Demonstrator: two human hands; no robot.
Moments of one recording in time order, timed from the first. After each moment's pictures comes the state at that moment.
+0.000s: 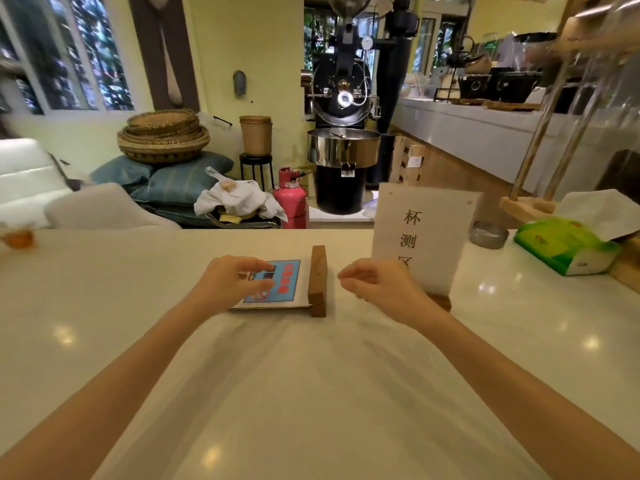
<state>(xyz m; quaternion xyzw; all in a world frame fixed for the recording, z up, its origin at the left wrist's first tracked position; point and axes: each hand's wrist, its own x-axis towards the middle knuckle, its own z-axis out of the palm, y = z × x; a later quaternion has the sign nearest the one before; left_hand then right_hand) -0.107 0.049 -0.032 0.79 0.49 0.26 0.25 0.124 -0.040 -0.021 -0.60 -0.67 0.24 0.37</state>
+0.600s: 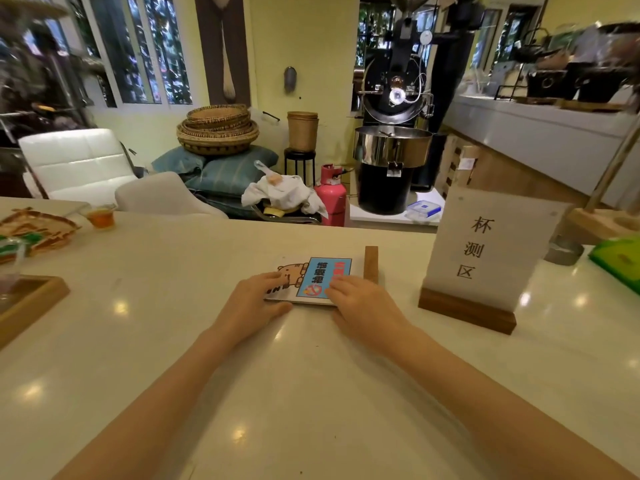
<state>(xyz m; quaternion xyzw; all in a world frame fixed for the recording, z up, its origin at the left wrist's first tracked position) -0.153 0.045 -0.078 0.79 0.53 0.27 0.15 0.043 -0.001 -0.063 -0.48 -0.85 -0.19 0.14</state>
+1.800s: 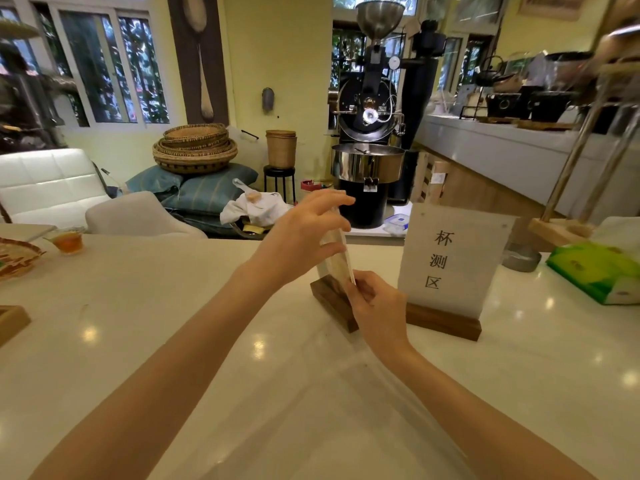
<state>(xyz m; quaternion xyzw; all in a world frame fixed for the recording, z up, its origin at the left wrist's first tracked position) -0.062 0.032 0.046 0.90 0.25 0.35 -0.09 0.068 -0.017 -0.053 -0.57 -0.58 0.08 0.58</state>
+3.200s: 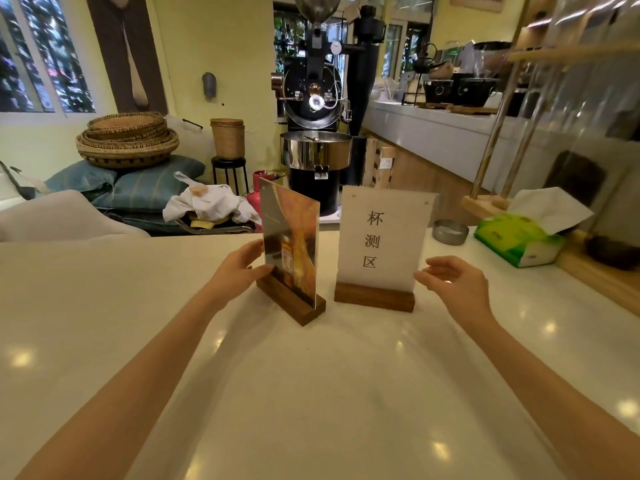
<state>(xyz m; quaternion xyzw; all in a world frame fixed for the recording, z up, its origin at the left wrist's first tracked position) -0.048 0.077 -0.046 0.73 0.42 0.35 0.42 0.244 -0.074 -0.049 -0.72 -0.42 0.11 0.54</state>
